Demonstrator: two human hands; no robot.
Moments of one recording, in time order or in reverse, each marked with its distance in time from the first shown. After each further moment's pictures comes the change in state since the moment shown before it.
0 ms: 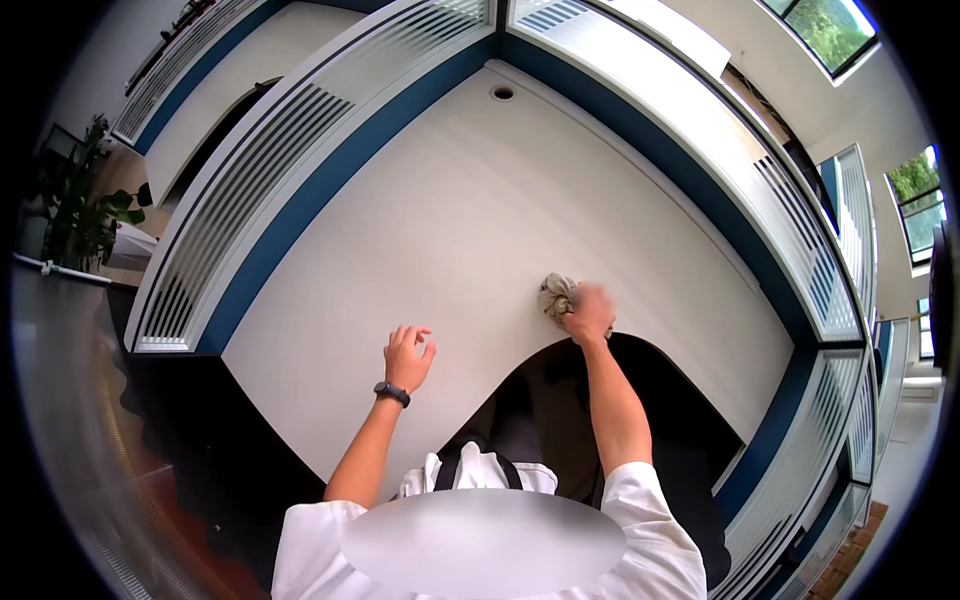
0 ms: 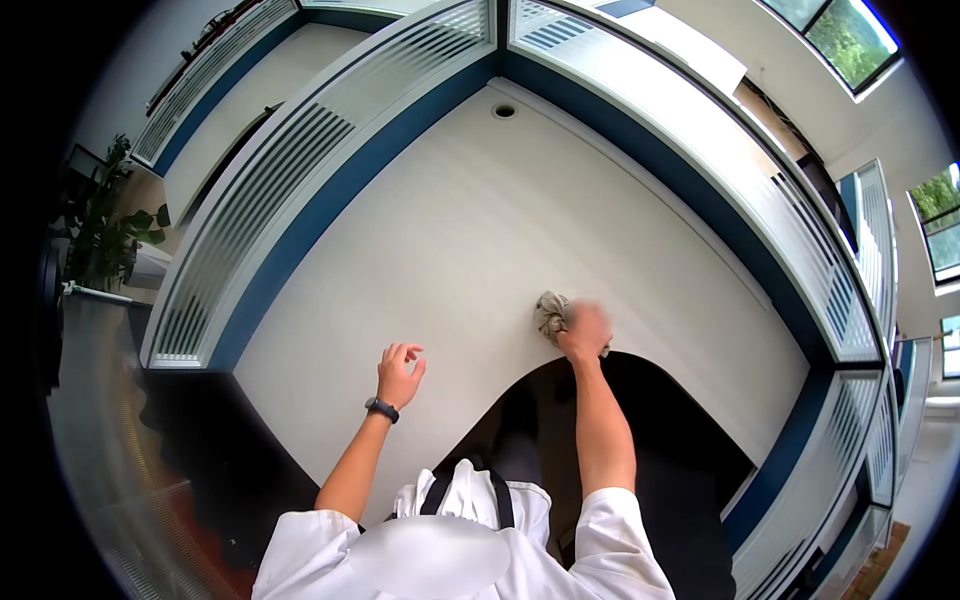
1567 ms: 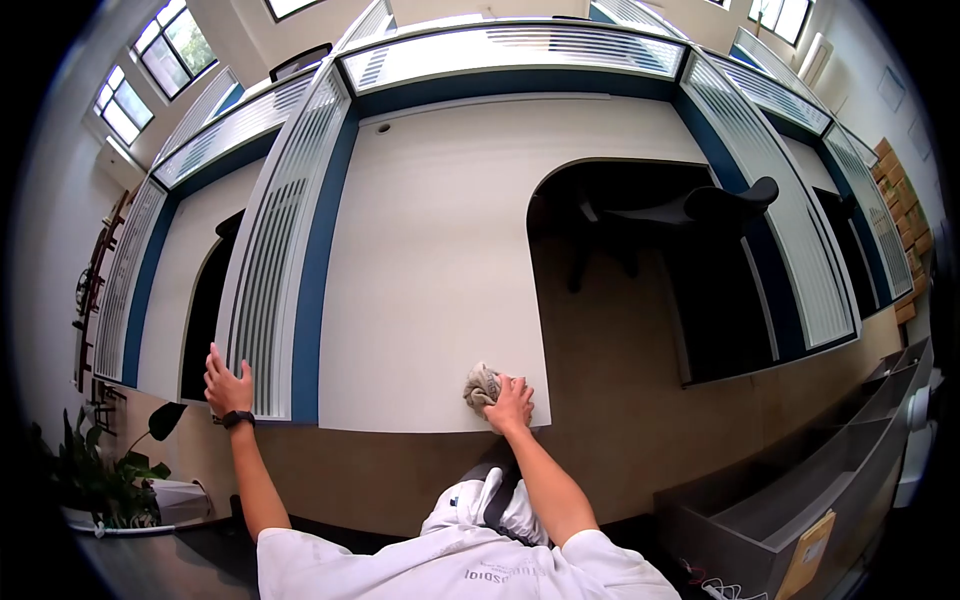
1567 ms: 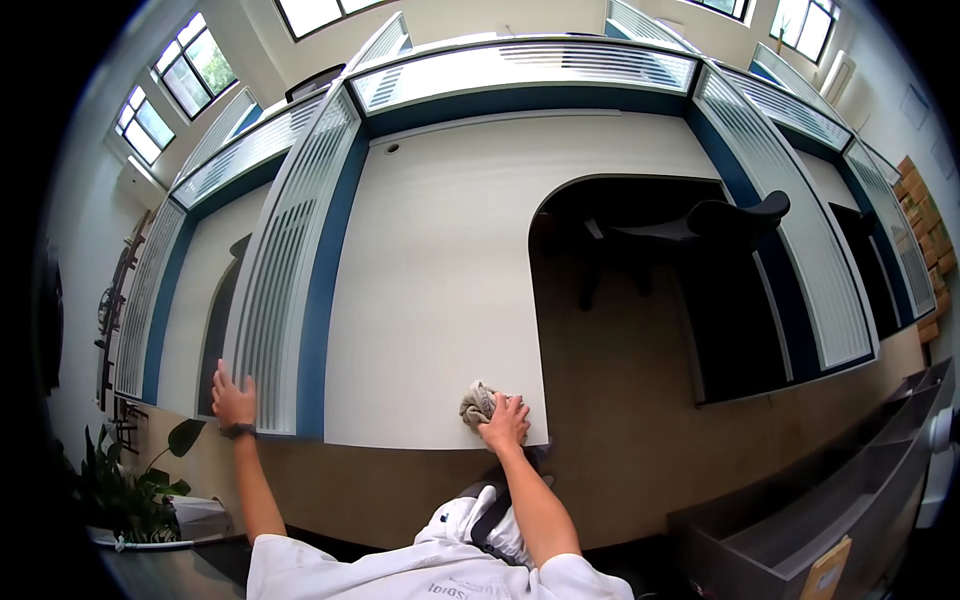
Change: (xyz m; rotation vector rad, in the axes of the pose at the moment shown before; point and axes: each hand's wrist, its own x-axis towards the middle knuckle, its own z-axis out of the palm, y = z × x) left_hand 0.043 -0.256 -0.464 0.890 0.542 0.410; right_hand -0.464 -0.321 0.251 0.528 0.179 0.582
